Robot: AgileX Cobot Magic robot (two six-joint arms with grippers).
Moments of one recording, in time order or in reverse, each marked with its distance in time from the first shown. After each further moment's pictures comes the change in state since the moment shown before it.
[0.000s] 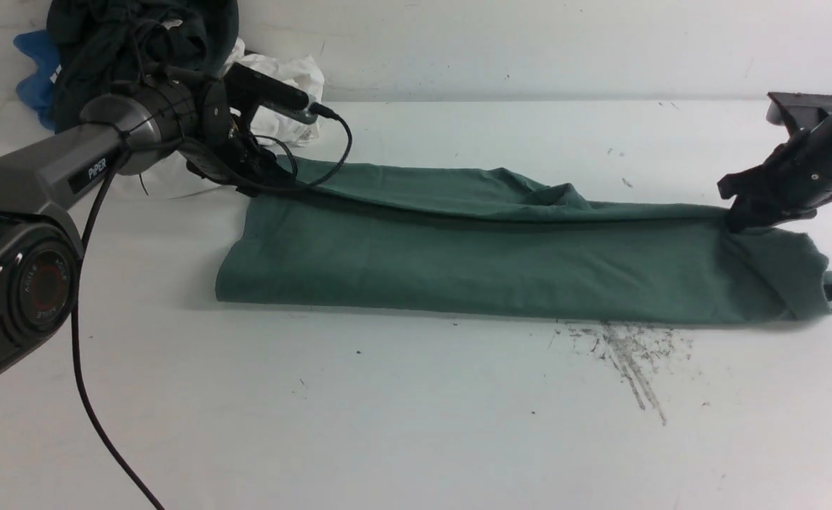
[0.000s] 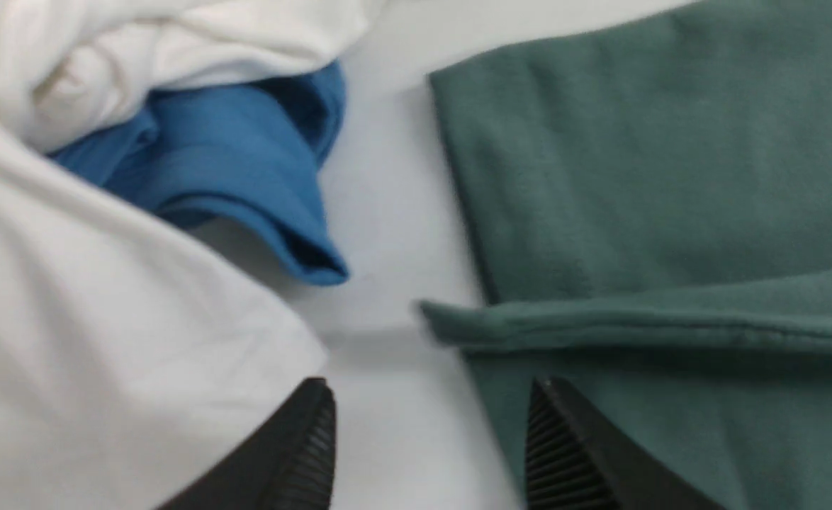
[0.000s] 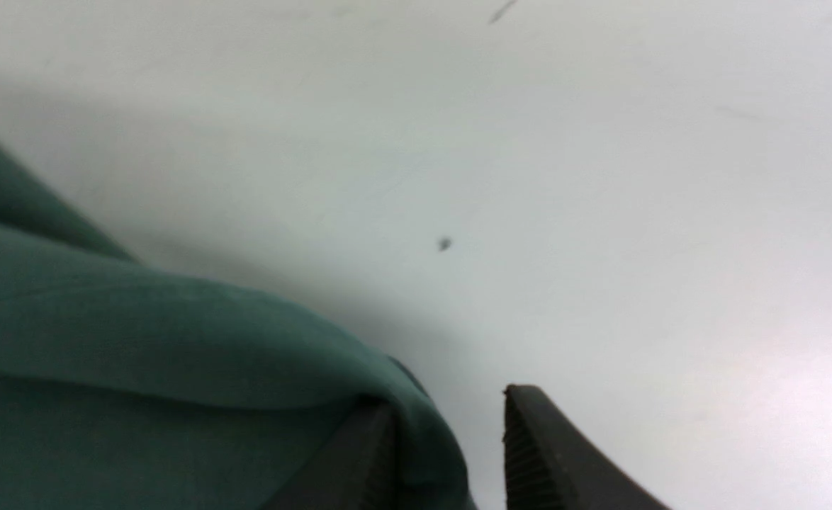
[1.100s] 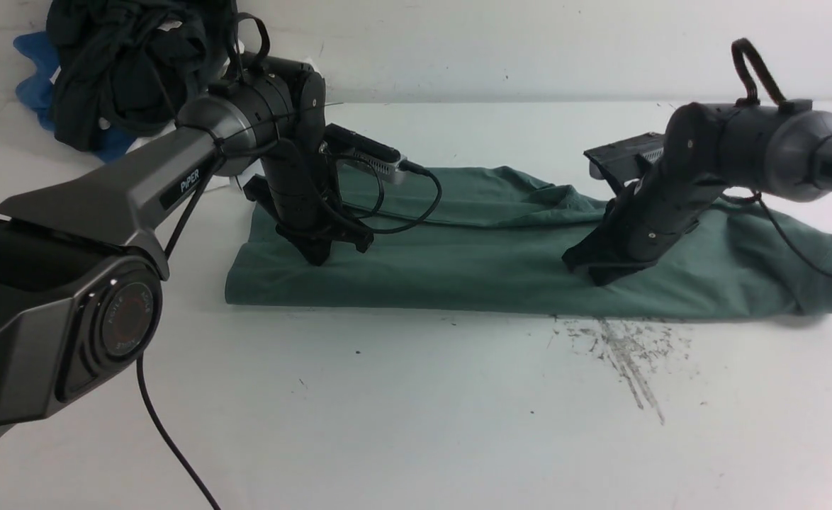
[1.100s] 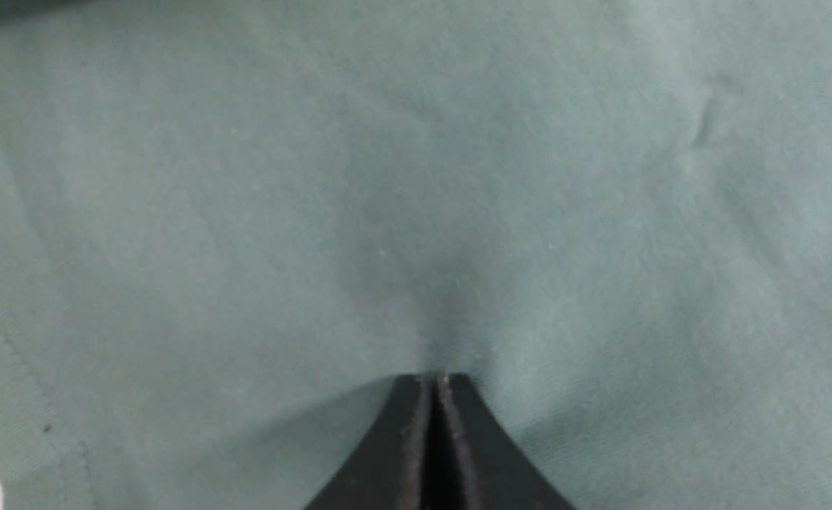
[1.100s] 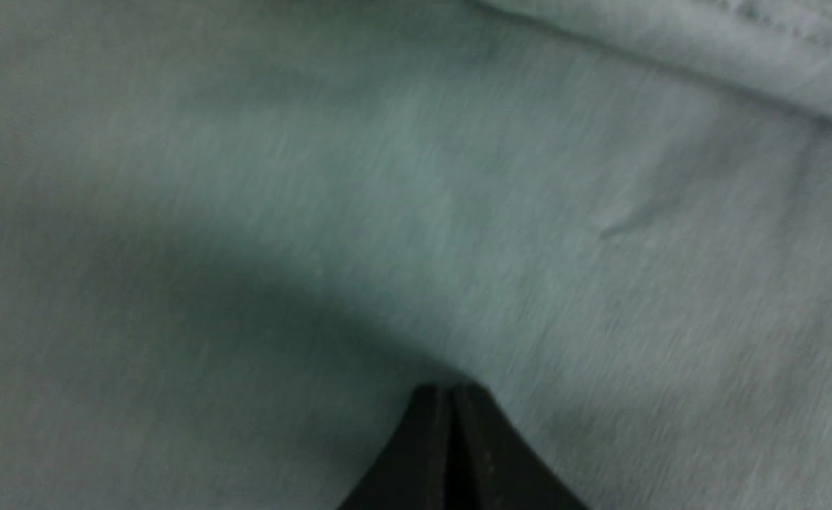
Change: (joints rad) right arm 0.380 -0.134 0.343 -0.131 -0.177 0.036; left arm -0.183 0.063 -0.131 -0.121 0.544 0.098
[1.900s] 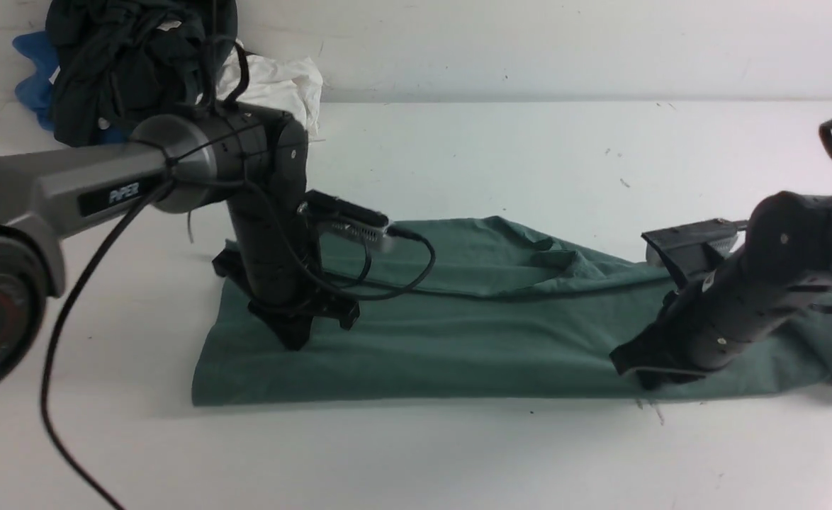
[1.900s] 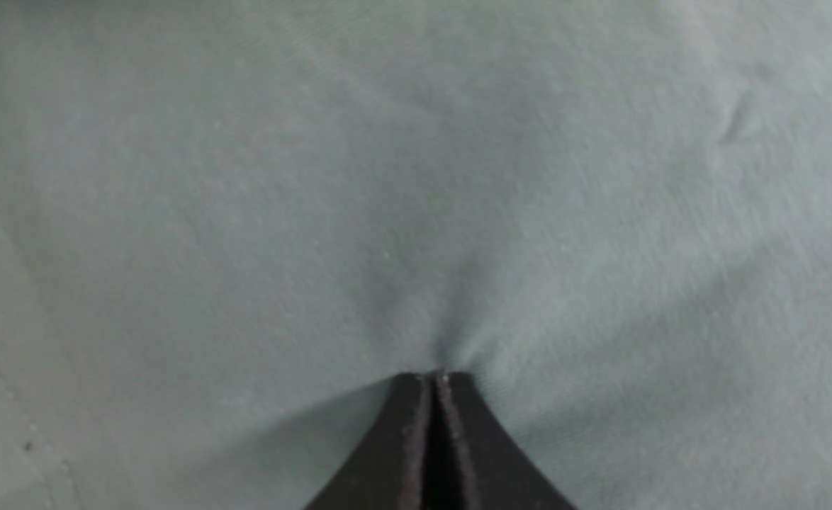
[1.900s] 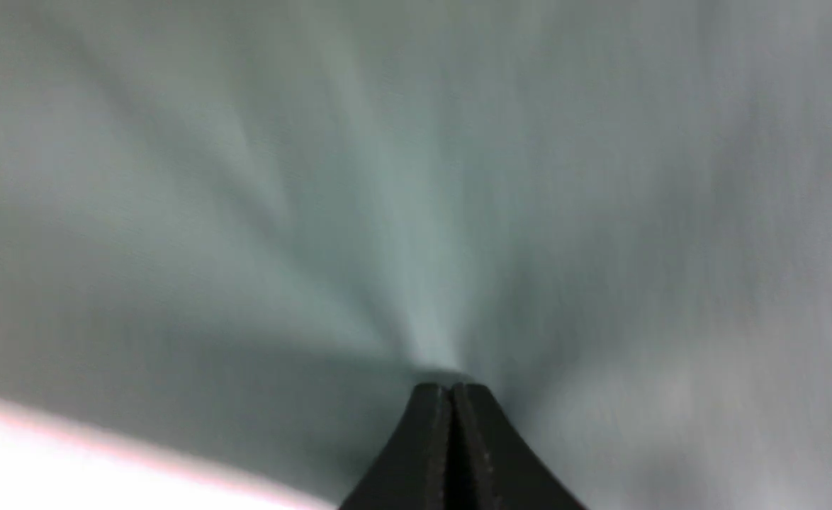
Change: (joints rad) right arm 0.012 -0.403 0.604 0.085 -0.115 0.024; left arm -0.045 -0.372 0.690 -0.050 -0.155 -0.062
